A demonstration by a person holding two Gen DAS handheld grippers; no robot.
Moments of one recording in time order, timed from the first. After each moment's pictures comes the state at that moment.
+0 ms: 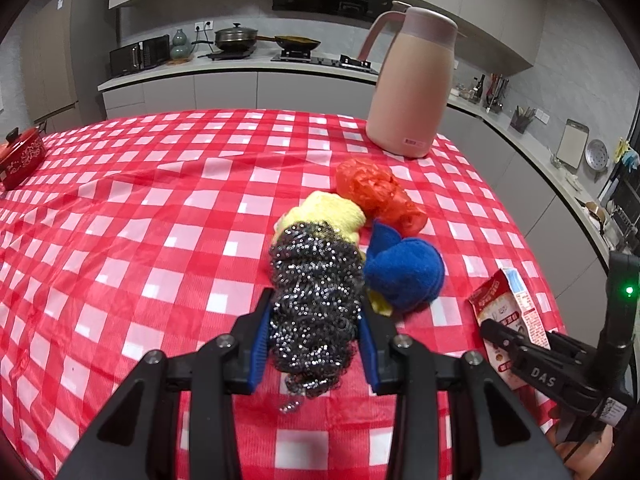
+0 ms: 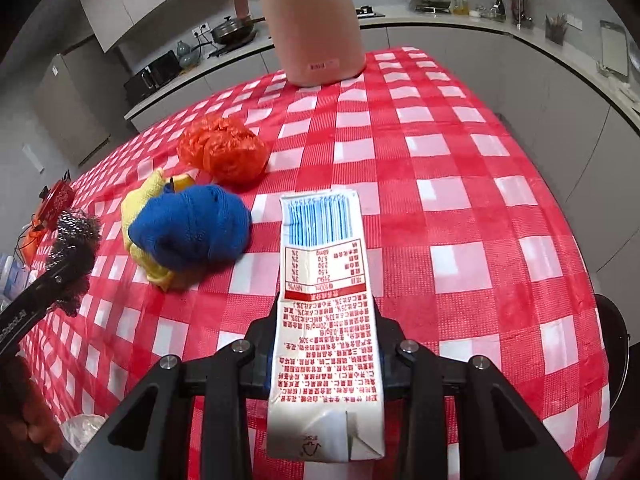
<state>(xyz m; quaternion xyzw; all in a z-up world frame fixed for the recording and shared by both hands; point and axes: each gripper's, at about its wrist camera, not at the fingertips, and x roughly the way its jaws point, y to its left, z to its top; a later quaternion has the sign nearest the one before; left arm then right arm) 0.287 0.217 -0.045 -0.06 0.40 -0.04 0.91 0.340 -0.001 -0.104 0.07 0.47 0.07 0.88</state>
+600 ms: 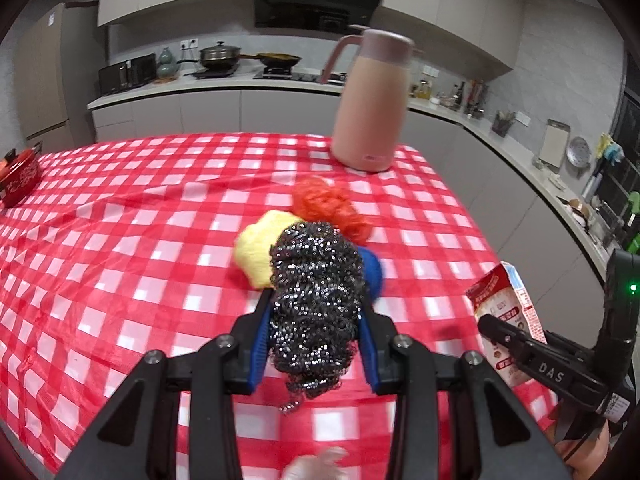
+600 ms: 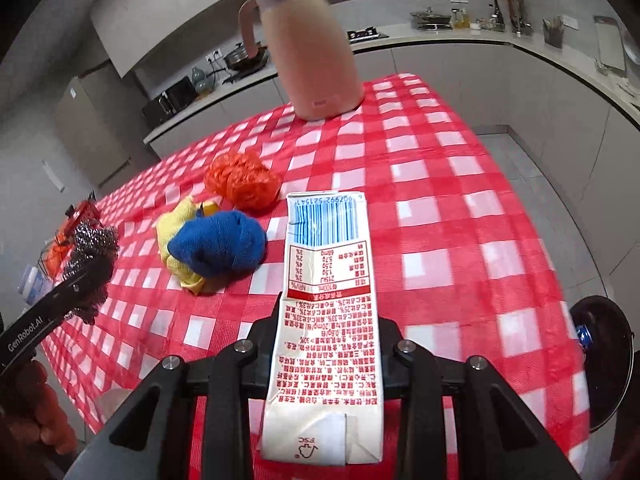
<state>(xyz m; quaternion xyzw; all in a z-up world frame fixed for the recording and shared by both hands) 0.256 0.183 -0.009 -0.05 0.37 -0.08 0.92 0.296 -0.039 -0.066 0.12 0.42 0.09 0.89</state>
